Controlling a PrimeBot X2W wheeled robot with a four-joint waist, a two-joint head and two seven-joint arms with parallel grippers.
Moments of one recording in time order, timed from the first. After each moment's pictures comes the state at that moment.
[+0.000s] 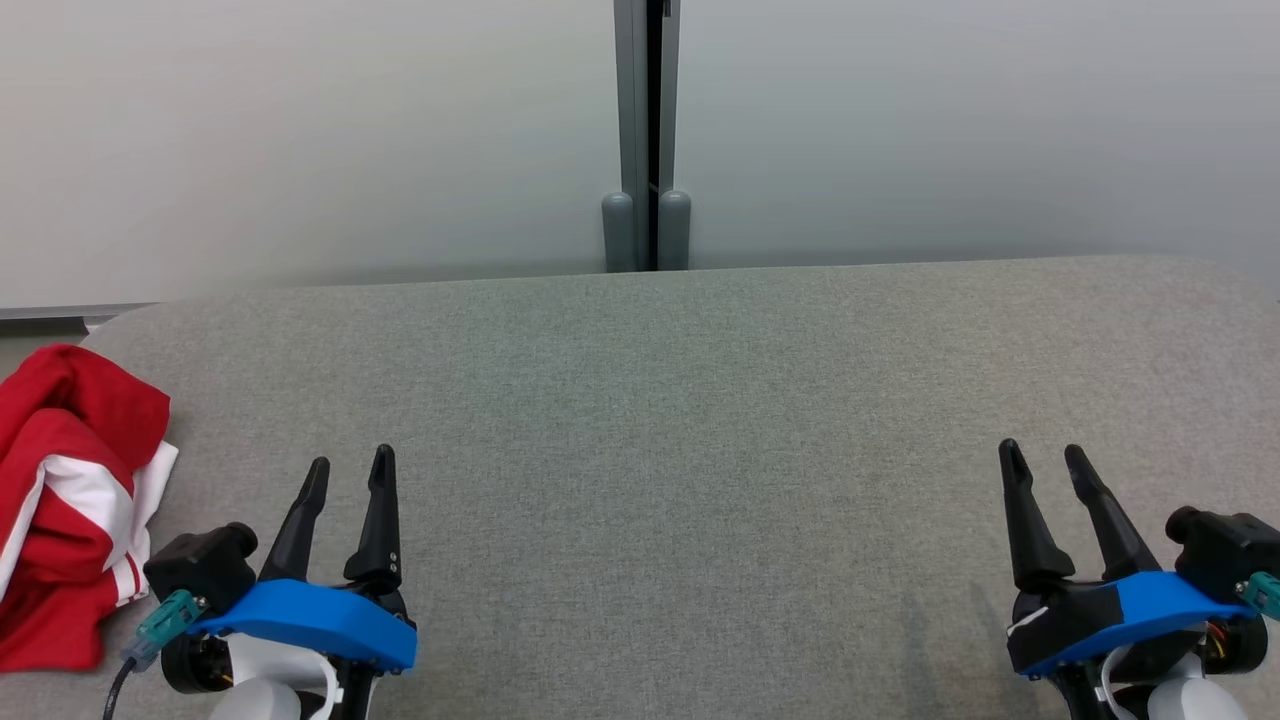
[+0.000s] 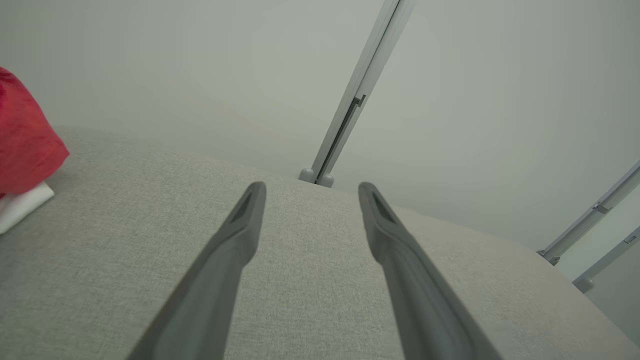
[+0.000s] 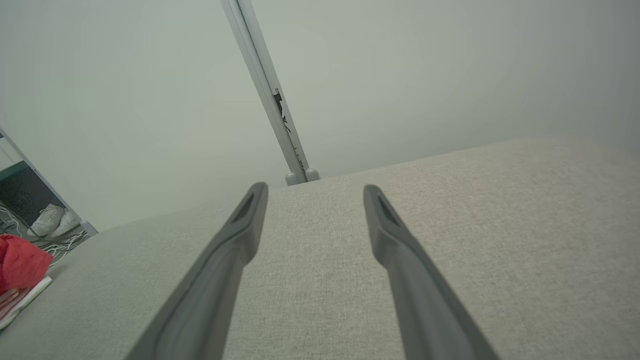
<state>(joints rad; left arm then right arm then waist) -0.16 0.18 -0.19 0.35 -0.63 -0.11 -0.18 -0.09 -0.07 -0.05 0.17 0.38 0.13 -0.08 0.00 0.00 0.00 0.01</state>
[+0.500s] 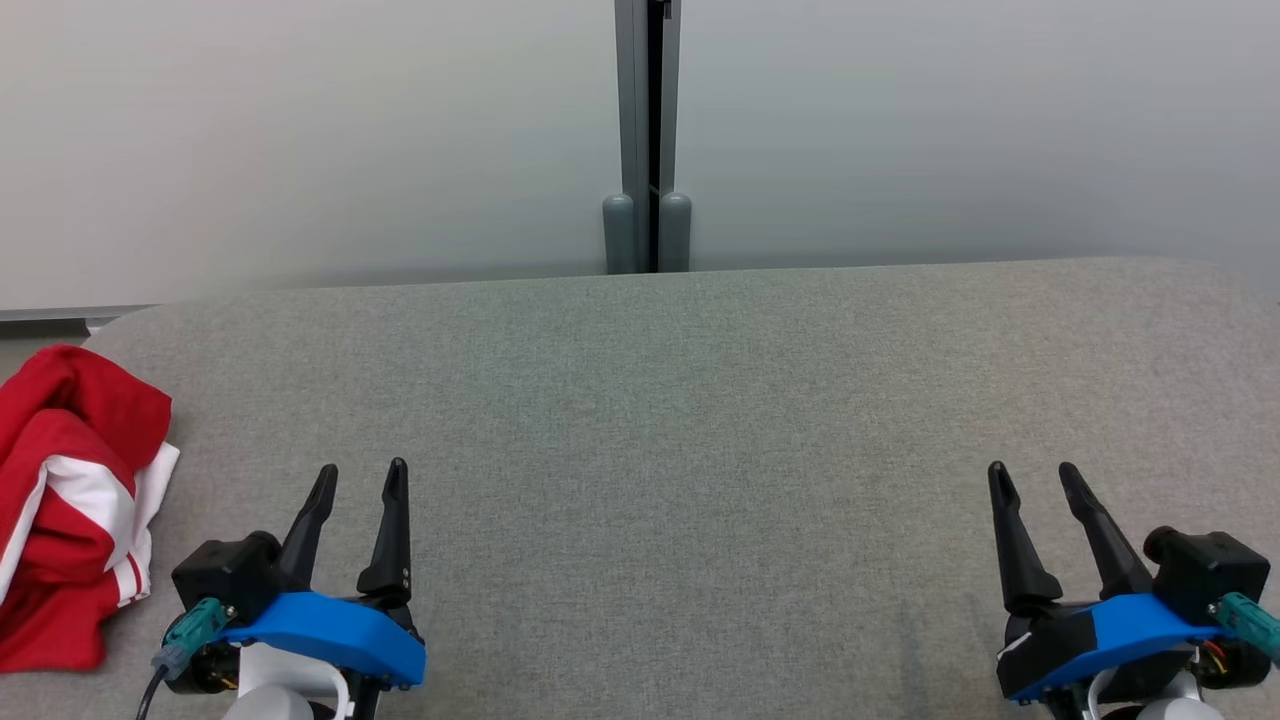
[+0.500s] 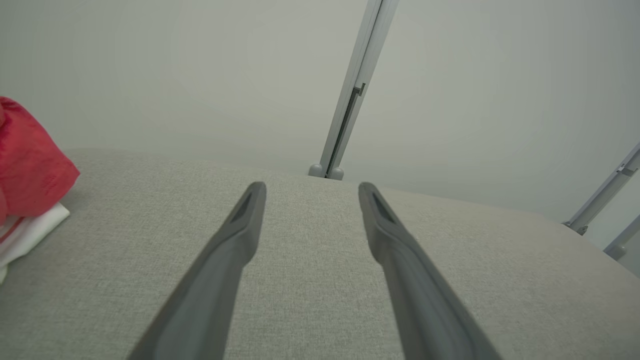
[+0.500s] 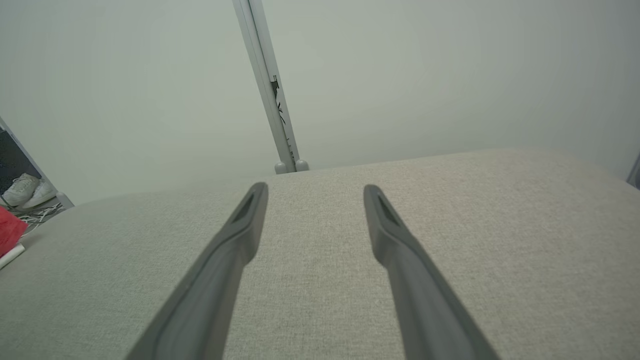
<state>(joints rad) -0.16 0.19 -0.21 0.38 -0.52 -0.10 -0.21 -0.05 -0.06 -0.05 0.15 0.26 0.13 -0.09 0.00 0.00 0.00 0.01</state>
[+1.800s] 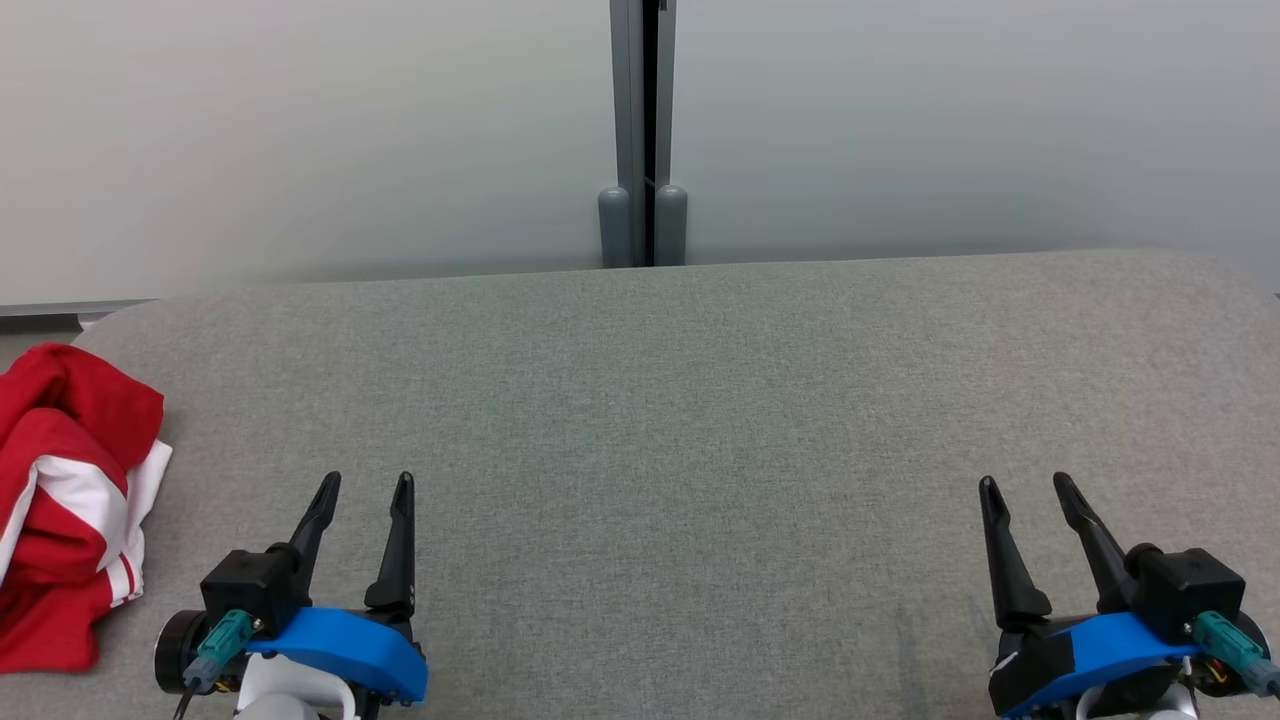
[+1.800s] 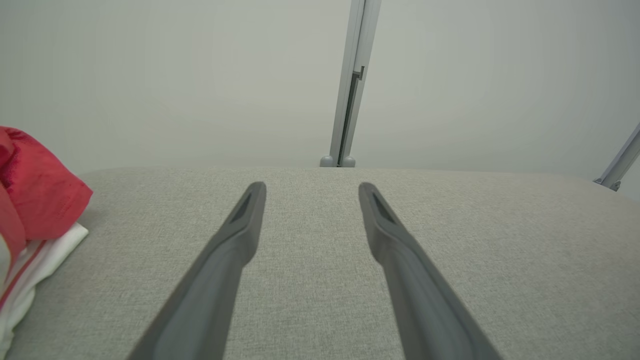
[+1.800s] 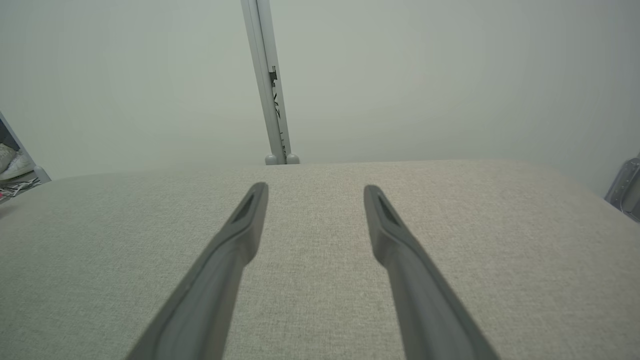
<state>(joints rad) -0.16 0.19 -0.22 0.43 -0.36 -0.10 -0.26 -0.04 -0.05 -0.05 0.17 0.14 0.13 -0.14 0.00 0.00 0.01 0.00</state>
